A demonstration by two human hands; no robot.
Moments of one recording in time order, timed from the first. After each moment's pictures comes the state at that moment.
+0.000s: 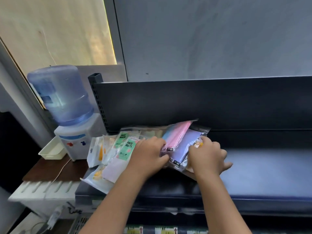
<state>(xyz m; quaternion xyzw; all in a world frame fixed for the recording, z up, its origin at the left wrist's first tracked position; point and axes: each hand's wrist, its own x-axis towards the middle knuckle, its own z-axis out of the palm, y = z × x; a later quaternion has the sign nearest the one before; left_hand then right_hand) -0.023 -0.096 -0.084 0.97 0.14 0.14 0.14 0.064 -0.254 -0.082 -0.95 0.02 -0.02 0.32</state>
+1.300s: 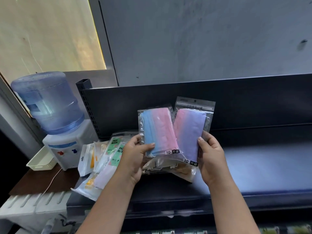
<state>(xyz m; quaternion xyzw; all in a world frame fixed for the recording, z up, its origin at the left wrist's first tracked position) -0.022 -0.100 -0.067 0.53 0.24 0.19 0.79 0.079 -0.291 -0.086 -0.50 0.00 0.14 0.86</state>
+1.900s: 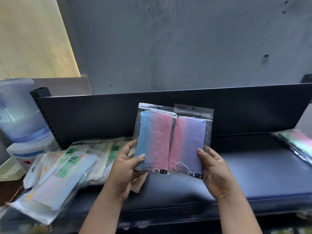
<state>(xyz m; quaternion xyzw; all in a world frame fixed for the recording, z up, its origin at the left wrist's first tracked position) 0.032 -0.238 -0.070 0.56 0.16 0.18 0.79 0.159 -0.461 -0.090 -0.47 -0.03 0.19 0.86</state>
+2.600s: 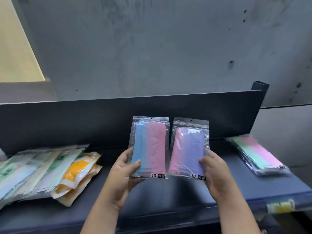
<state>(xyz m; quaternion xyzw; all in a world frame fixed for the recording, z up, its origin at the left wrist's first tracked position) 0.132 -0.410 -0.071 0.55 0.17 0.17 0.80 0.258 -0.641 -0.075 -0.57 -0.03 0.16 0.81</state>
